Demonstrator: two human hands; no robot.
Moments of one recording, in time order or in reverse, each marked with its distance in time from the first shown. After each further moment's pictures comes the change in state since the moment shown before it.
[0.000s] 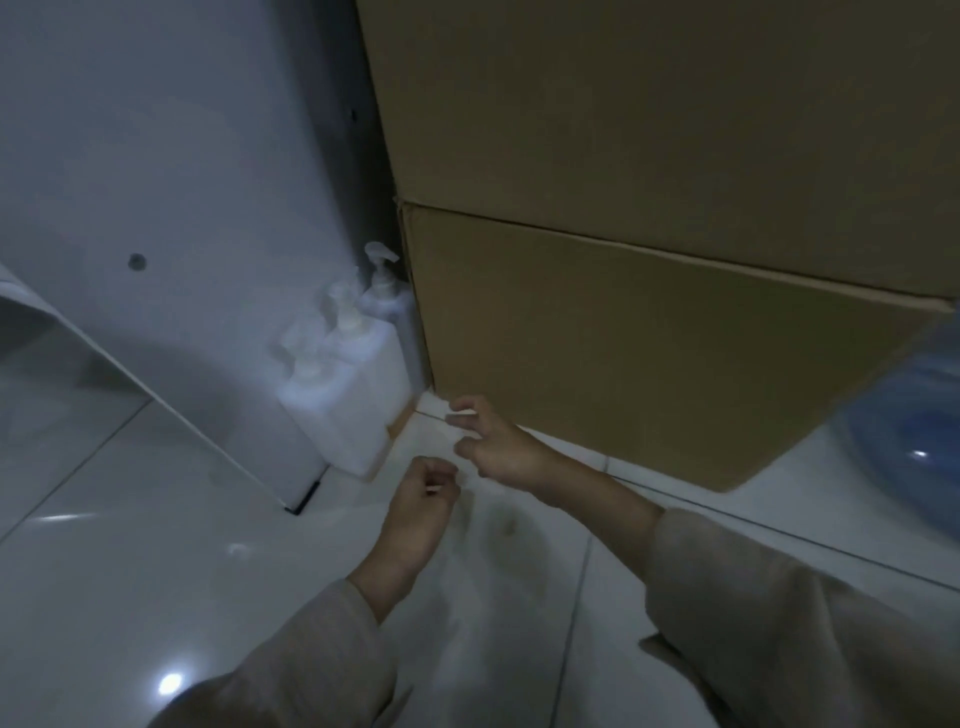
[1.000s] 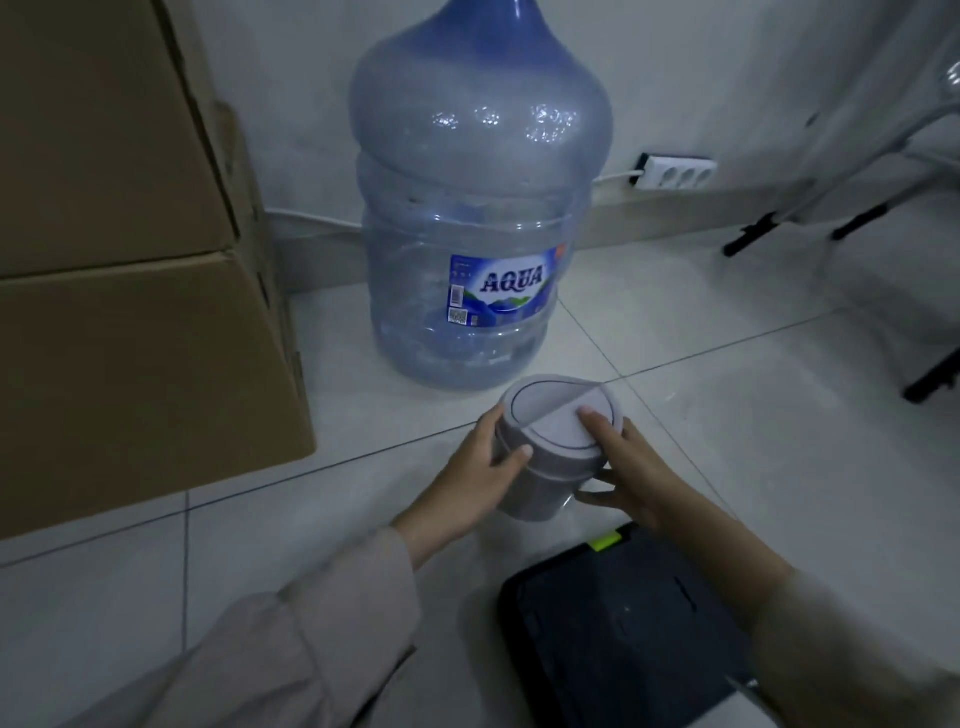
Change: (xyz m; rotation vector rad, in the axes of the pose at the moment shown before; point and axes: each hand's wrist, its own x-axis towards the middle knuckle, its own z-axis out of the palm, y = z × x) left_hand -0.174 0.073 0.324 0.274 -1.080 0.446; right_hand -0.399 0.193 -0.191 0.777 1.117 0.375
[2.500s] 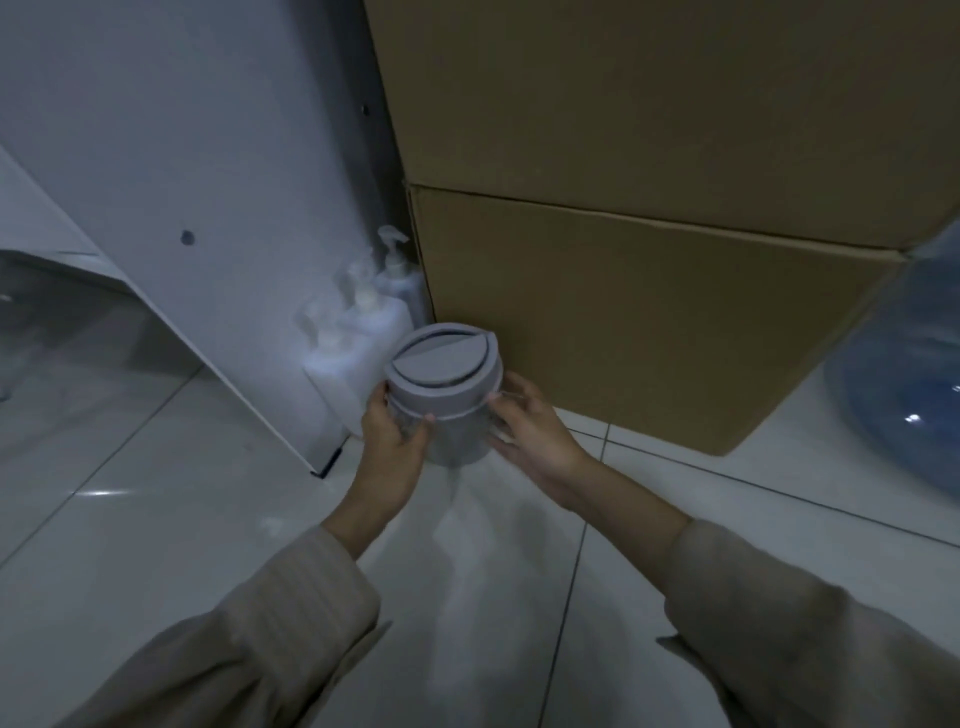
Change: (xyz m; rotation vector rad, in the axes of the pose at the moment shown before) left_hand -0.263 -0.119 -0.256 -0.066 1.231 -0.108; right_hand -0.100 0.054 0.429 -0.145 -0.973 -0.082
